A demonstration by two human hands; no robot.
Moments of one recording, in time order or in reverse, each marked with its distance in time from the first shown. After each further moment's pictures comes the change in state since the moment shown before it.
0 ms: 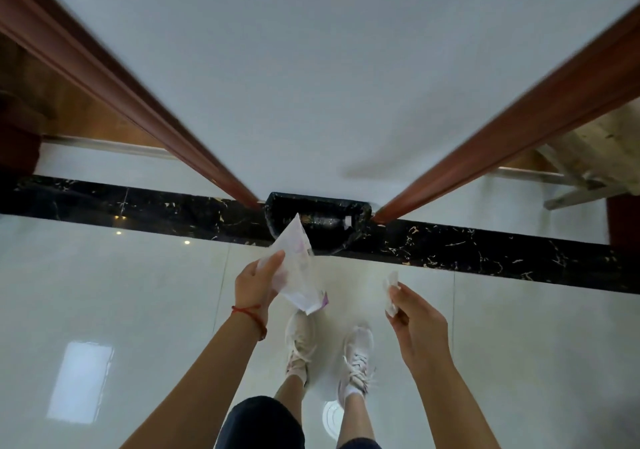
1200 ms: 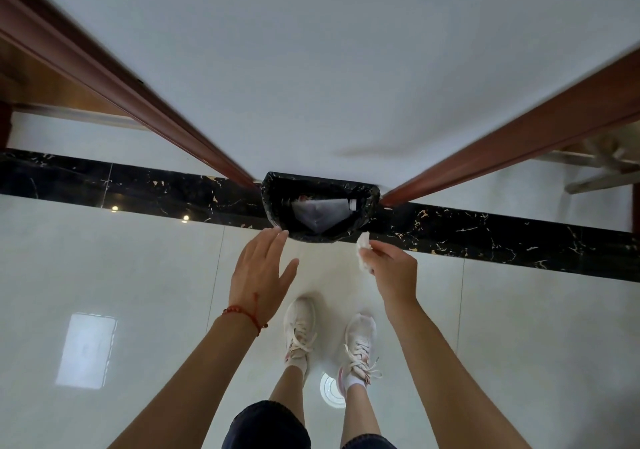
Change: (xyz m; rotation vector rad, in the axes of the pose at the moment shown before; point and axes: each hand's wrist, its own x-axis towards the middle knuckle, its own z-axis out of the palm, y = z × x) left_hand 0.035 -0.015 -0.003 1.317 -0.114 0.840; right_hand 0.090 0.022 0.056 -0.654 0.057 -0.247
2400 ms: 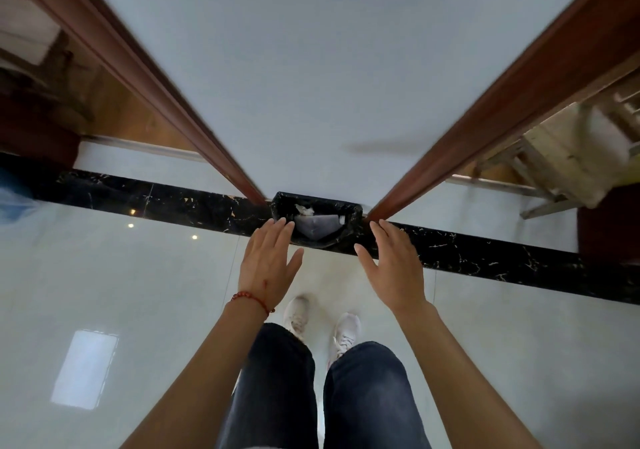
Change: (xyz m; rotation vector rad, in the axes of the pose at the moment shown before) left_hand -0.082 0.093 -0.122 0.057 0.121 0.053; right_hand -0.120 -0.079 -0.103 -0.840 0.075 -0.838
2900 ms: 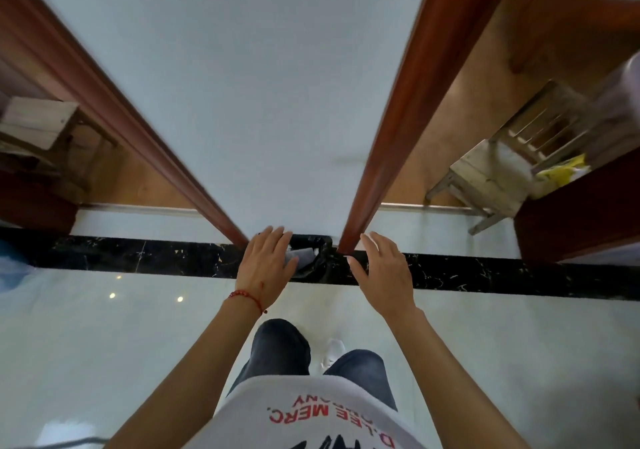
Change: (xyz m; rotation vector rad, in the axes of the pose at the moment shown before) left_hand -0.031 0.087 -0.088 0.078 0.010 0.203; right_hand -0.060 -0.007 -0.123 -0.035 0.112 0.045
